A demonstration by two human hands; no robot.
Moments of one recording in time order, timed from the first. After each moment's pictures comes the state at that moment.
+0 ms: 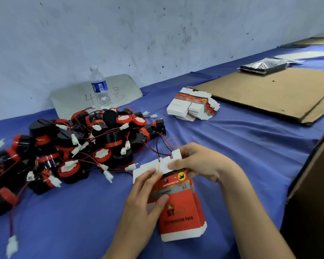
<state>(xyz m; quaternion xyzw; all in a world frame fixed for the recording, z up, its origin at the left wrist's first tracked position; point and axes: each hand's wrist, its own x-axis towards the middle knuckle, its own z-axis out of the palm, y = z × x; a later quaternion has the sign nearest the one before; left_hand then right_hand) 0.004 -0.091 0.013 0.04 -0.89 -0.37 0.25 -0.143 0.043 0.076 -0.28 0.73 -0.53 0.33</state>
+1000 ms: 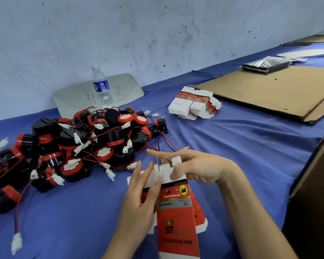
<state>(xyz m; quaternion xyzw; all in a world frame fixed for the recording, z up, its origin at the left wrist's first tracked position) 0.003 -0.088 0.026 0.13 -0.82 -0.53 0.19 -0.136 0.039 0.079 -0.36 0.62 -0.53 0.45</state>
